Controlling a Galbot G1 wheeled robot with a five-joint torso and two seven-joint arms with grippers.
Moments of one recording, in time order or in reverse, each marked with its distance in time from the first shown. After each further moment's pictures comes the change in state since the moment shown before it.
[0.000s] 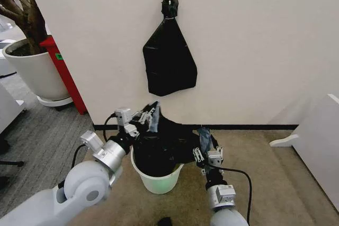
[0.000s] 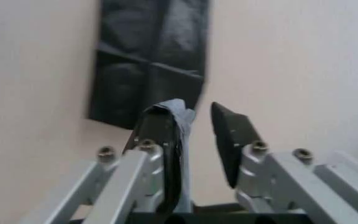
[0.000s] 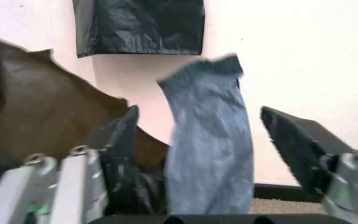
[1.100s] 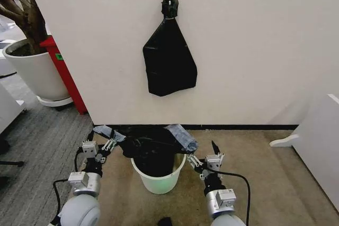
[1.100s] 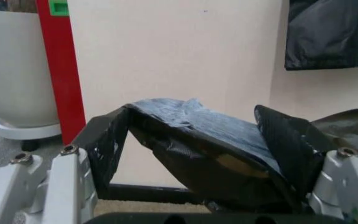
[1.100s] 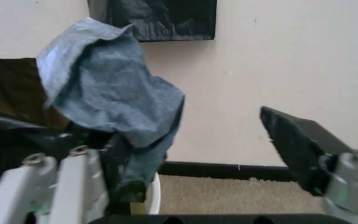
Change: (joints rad) left arm 0.324 -0.183 -0.203 0.229 0.533 -0.120 -0.197; right arm -0.035 -0.006 -0.026 0.023 0.051 -0.002 -0.009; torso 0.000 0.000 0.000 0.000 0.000
